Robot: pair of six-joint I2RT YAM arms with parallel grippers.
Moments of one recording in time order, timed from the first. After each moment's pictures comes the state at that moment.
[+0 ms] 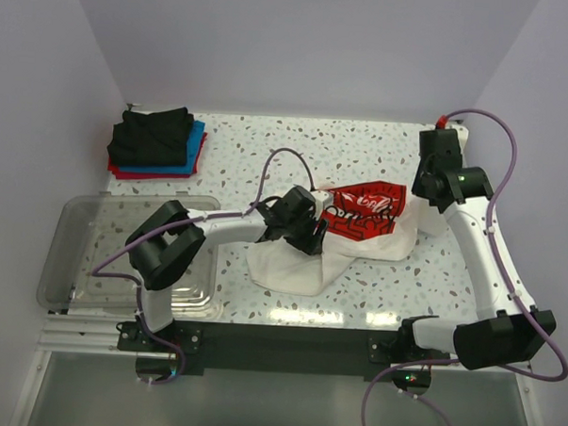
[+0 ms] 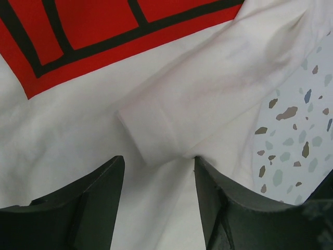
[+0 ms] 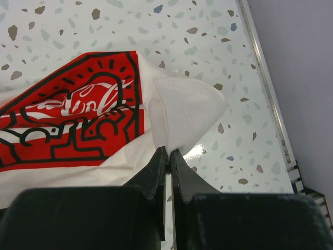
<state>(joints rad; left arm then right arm) -0.87 1.87 1.16 -0.16 0.16 -0.35 0.17 1.28 1.40 -0.97 0.48 0.31</state>
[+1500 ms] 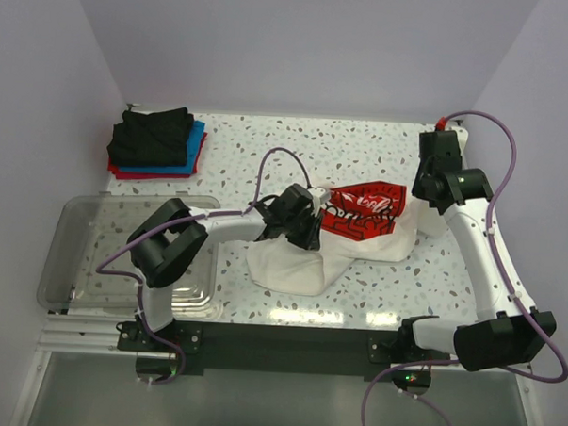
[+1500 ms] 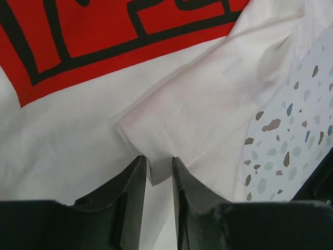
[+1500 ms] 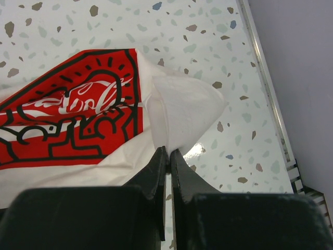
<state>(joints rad) -0.84 1.88 1.15 -0.09 0.23 -0.43 0.17 1.27 1.39 -0.97 0.48 0.31</state>
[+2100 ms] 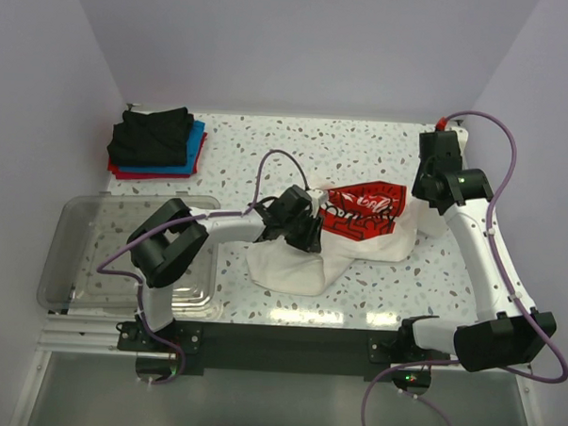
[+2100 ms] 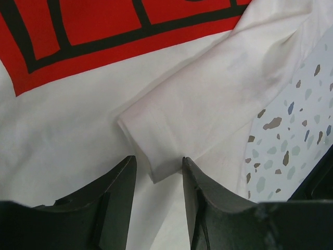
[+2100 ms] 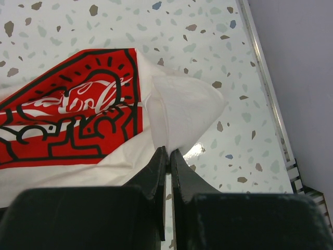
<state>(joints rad) -0.84 1.88 1.14 -0.09 0.22 -0.46 0.17 1.27 1.38 -0.97 0.48 0.31</state>
